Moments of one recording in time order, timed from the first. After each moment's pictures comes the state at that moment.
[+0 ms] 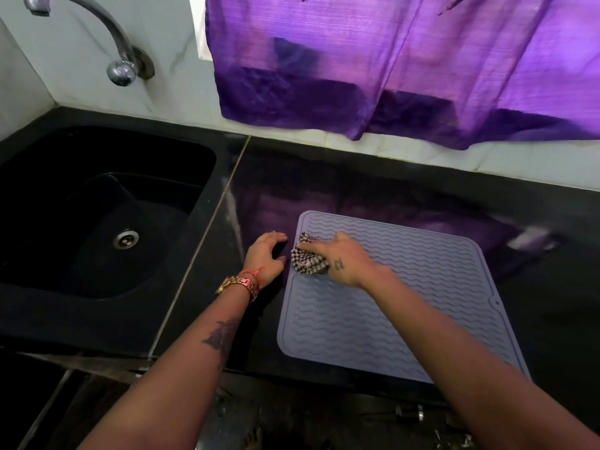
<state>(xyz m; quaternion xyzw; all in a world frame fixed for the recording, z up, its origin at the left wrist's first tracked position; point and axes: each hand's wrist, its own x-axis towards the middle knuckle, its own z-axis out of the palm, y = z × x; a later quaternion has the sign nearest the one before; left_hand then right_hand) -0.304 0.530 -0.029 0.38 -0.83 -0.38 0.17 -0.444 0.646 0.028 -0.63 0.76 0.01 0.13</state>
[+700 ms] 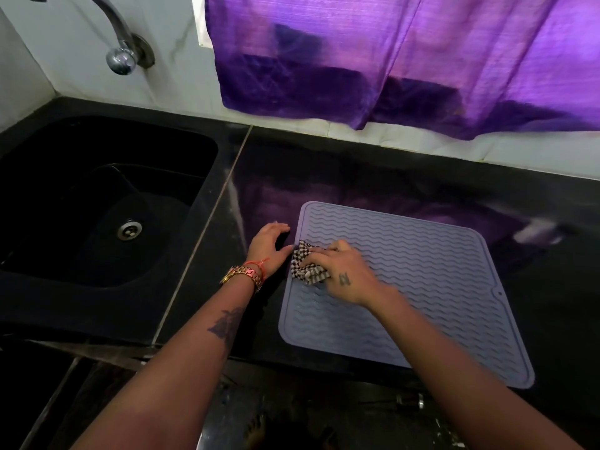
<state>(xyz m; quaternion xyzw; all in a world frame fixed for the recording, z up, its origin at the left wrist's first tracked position) -0.306 0.535 -0.028 0.37 -0.84 -0.36 0.17 -0.420 0.677 0.015 -0.64 0.75 -0.07 0.12</state>
